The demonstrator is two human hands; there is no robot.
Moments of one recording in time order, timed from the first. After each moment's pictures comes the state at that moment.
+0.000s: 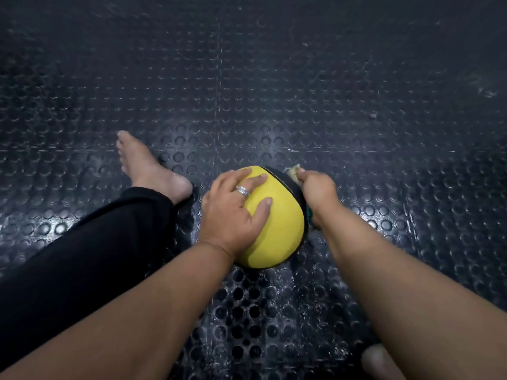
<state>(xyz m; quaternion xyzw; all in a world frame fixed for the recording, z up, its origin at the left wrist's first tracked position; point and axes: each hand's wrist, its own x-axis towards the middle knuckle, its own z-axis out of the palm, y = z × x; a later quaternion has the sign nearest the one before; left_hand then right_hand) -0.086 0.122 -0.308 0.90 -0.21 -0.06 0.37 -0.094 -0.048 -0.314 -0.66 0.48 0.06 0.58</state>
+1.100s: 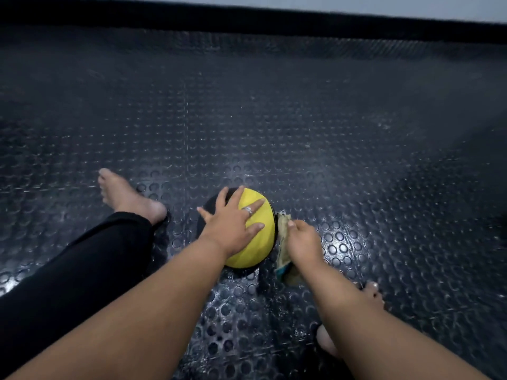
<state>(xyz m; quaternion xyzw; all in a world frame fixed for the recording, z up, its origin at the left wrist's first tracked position) -0.122 0.081 -0.250 0.90 -0.33 -0.27 0.11 -0.224 -0.046 -0.261 -0.78 0.45 -0.01 0.44</state>
